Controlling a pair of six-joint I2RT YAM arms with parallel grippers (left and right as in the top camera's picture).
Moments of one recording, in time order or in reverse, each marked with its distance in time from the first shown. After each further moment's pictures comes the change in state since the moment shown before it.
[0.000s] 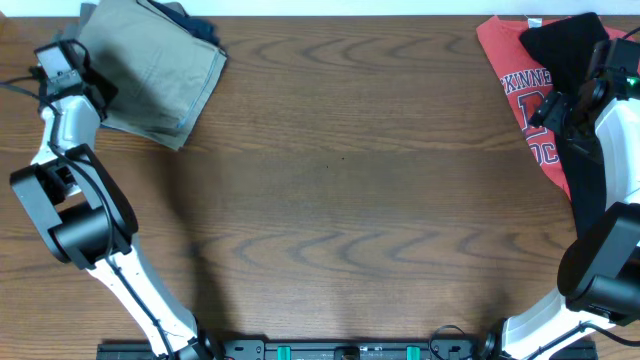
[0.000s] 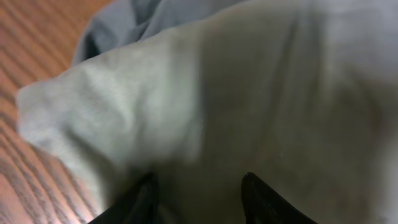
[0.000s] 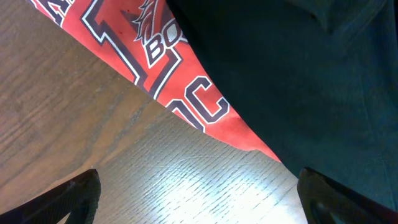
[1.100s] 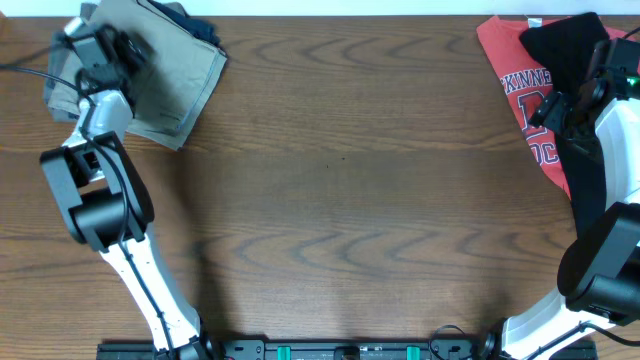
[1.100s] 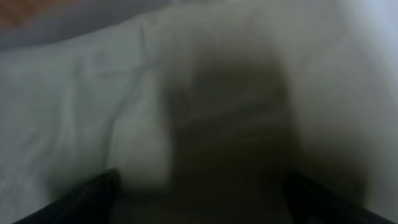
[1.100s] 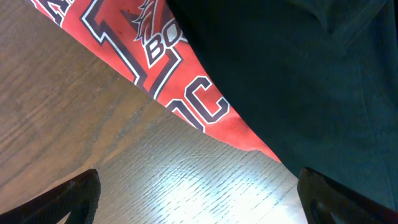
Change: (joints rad) left arm -0.113 0.101 0.003 0.346 0.027 0.047; right arm 0.000 0.000 0.000 0.000 0.000 0.000
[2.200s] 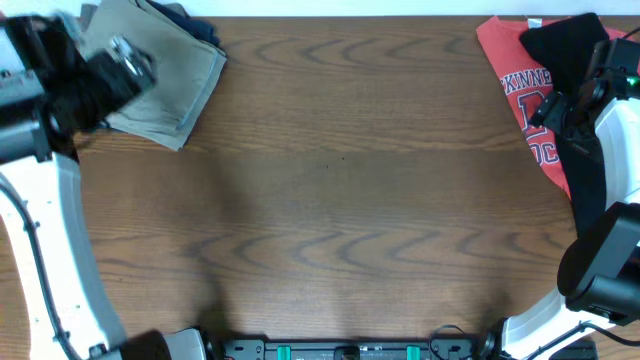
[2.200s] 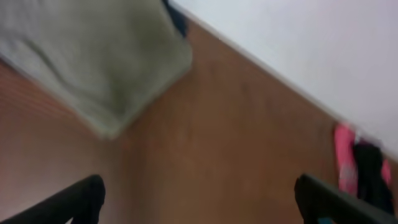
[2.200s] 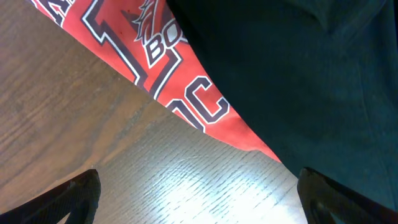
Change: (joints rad) left arm -0.024 -0.879 -0.016 -1.103 0.477 0.109; right arm 0.000 0.000 0.000 0.000 0.000 0.000
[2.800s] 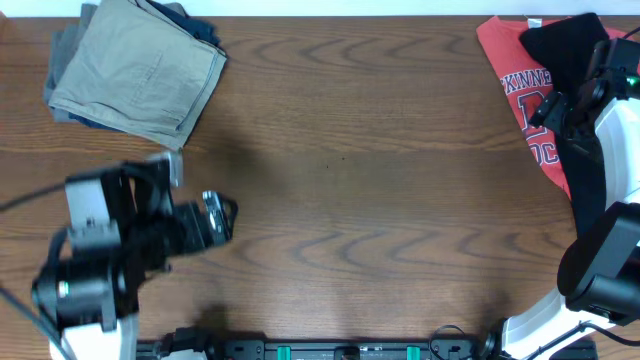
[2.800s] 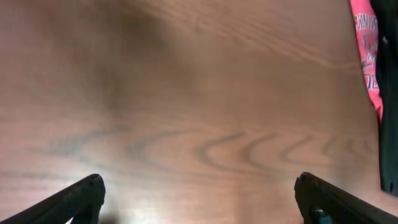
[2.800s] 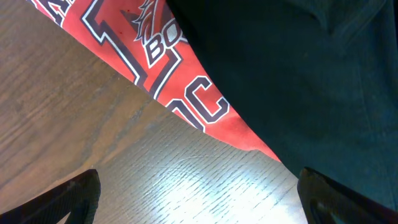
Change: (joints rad) left arm -0.172 -0.590 -0.563 -0.199 0.024 0.175; right arm 0.000 0.000 0.000 0.000 0.000 0.000
